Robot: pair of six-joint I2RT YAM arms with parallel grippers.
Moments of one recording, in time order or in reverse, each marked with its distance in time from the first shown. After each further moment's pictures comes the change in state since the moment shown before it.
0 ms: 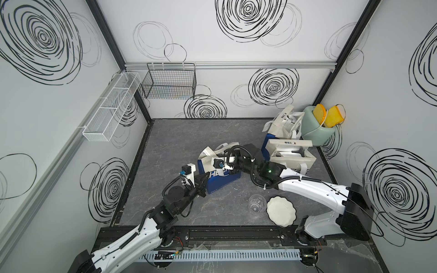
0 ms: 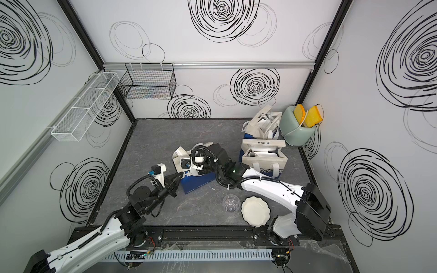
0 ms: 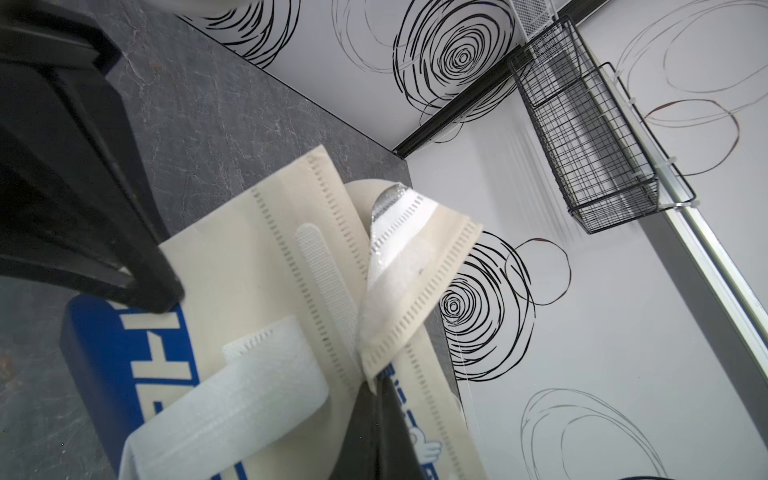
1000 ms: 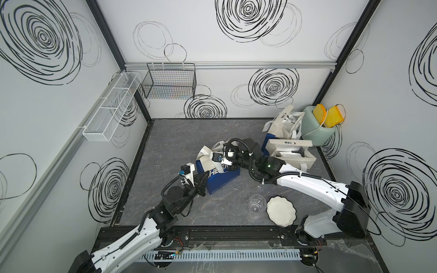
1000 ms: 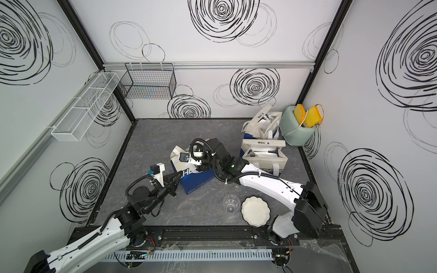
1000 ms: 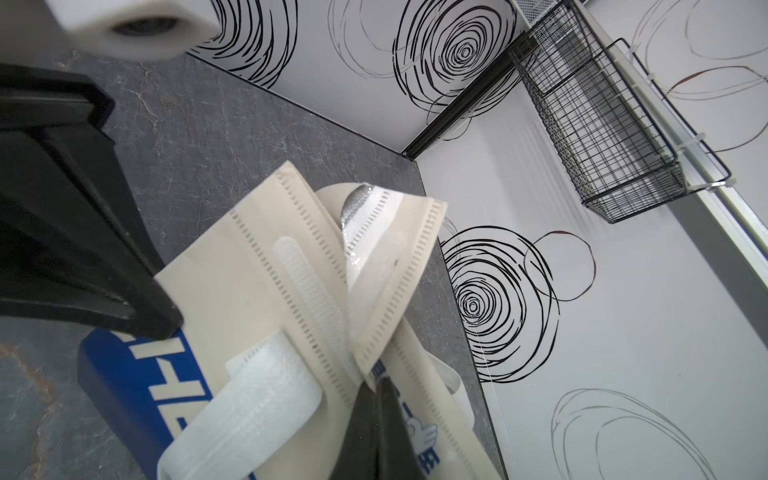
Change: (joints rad) left arm 0.005 -0.005 0.000 0.024 -0.002 0.001; right arm -0.019 0.036 0.106 -0.084 -0.046 0.095
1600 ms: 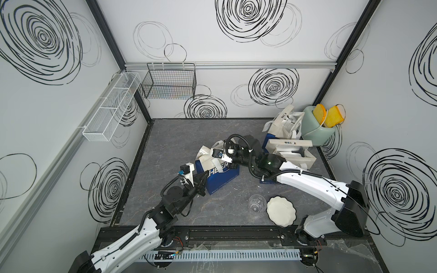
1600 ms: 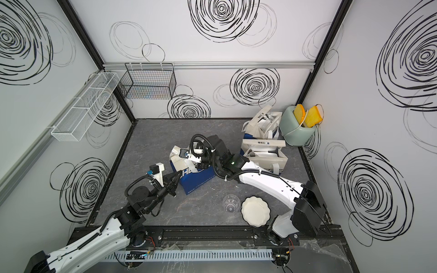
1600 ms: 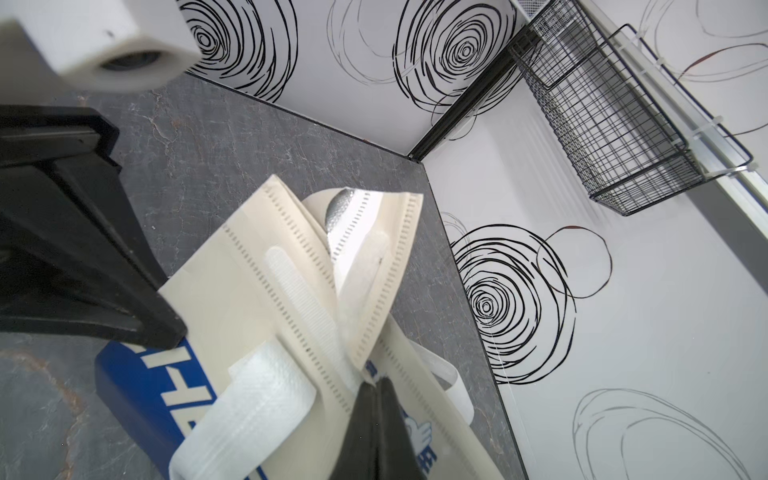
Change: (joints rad) left arm 0.004 -0.003 0.000 0.003 -0.006 0.001; right arm -0.014 0.017 0.051 -0.046 -0.032 0.047
